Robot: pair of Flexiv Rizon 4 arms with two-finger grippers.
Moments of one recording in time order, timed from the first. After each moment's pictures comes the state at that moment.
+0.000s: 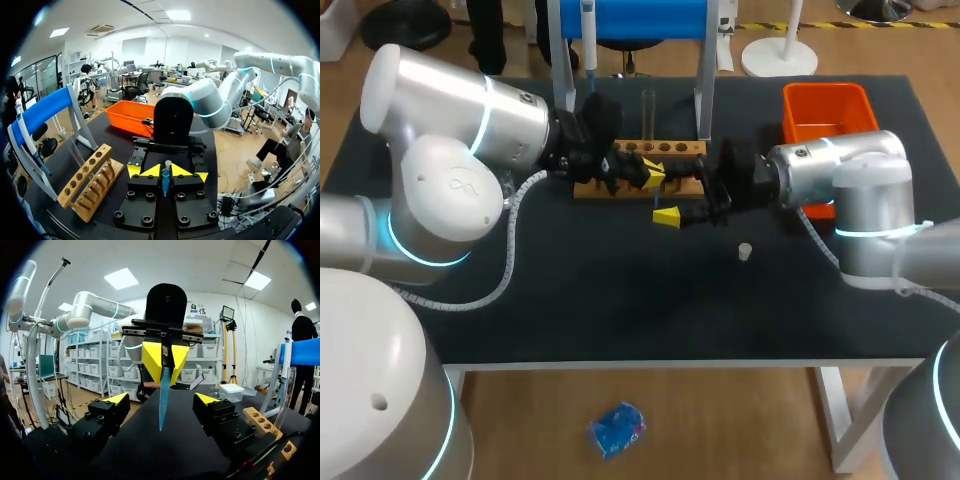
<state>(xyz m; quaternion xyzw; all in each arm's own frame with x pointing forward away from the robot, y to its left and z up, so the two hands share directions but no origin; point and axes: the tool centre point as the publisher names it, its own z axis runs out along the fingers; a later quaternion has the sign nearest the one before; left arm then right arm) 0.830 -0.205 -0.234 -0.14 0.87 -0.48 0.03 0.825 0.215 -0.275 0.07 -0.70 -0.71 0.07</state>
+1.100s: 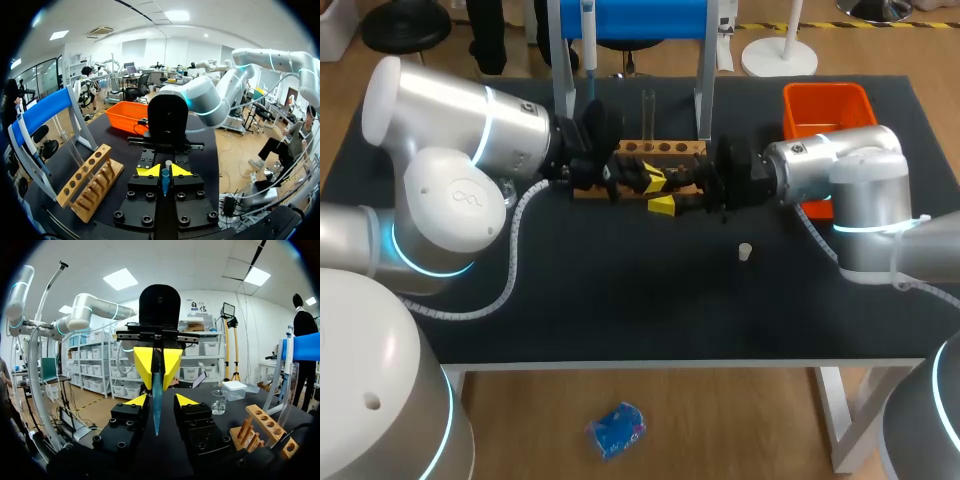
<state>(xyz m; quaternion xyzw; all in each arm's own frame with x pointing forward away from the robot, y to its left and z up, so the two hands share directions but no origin) 0.827 -0.206 -0.240 -0.14 0.86 -0.48 0.04 0.825 0.218 -0.277 0.07 -0.70 -0.70 0.09</state>
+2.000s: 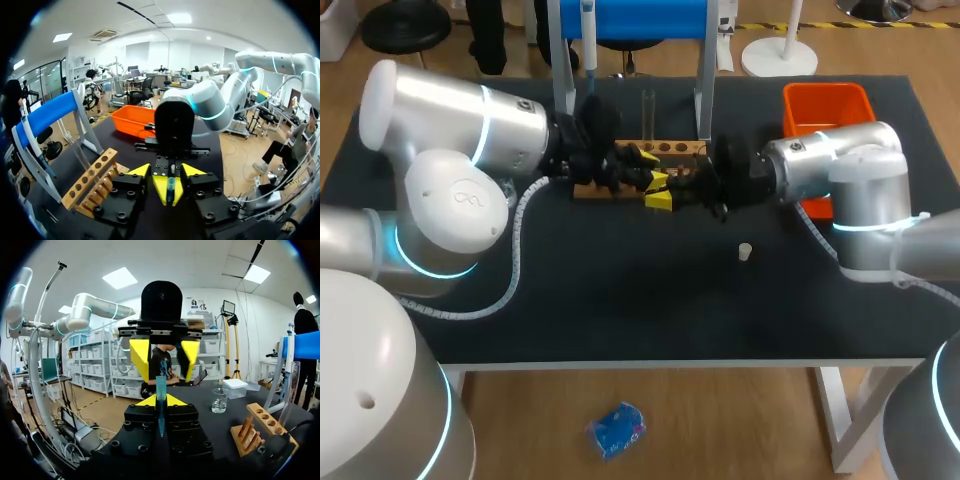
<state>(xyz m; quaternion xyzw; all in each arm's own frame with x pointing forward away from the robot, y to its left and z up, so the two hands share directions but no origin) 0.842 -0.203 -0.227 -0.16 0.85 -0.50 0.06 0.825 0.219 -0.278 0.07 -0.71 -0.70 0.10</state>
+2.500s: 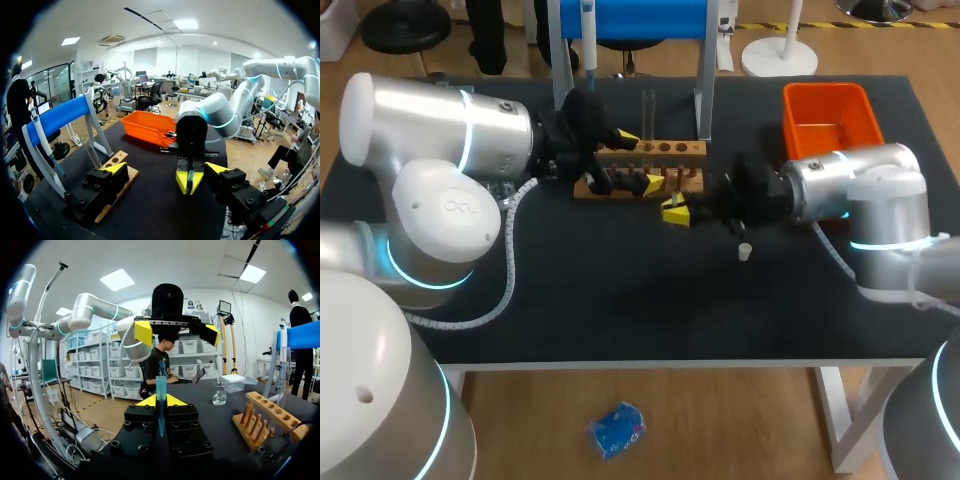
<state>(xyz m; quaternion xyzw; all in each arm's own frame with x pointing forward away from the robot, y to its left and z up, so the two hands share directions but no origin) 0.844 -0.188 -0.219 -0.17 0.84 -0.51 0.08 0.809 0.188 -0.297 0.04 -0.70 -0.70 0.09</state>
